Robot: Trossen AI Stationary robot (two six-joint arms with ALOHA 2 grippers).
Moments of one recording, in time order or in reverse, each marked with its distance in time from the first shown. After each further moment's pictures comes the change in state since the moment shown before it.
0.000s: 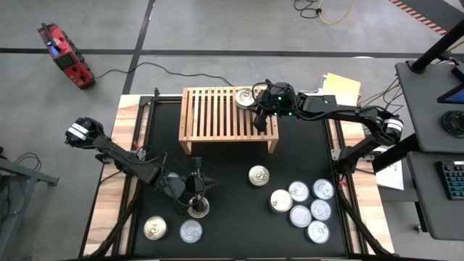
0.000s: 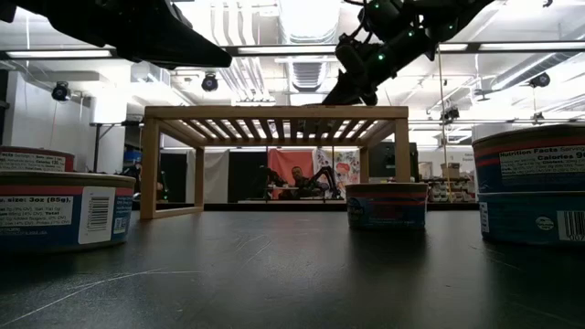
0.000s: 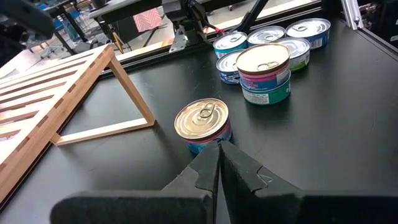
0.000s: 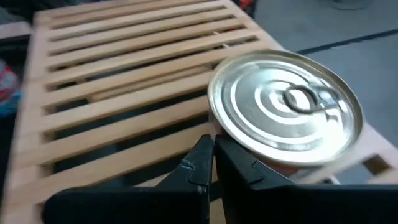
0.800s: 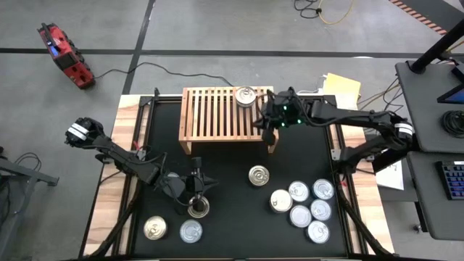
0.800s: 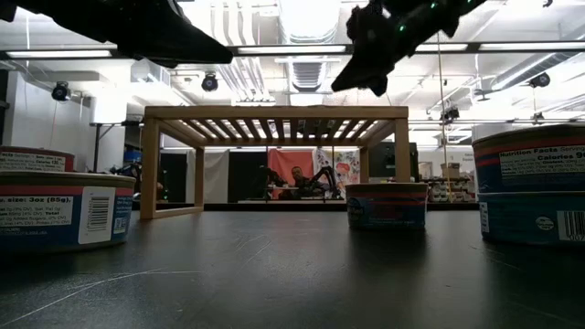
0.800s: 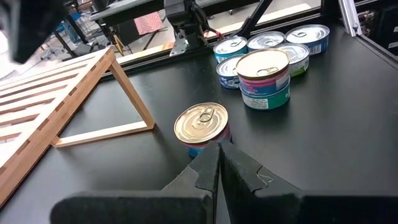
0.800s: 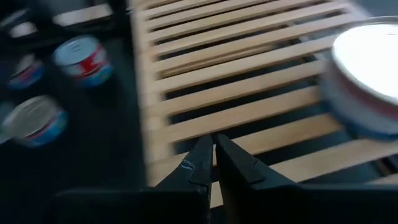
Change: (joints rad) left arm 0.000 0.000 0.000 0.019 0.000 -0.003; right arm 0.140 -0.128 -0.001 -0.216 -0.128 0.076
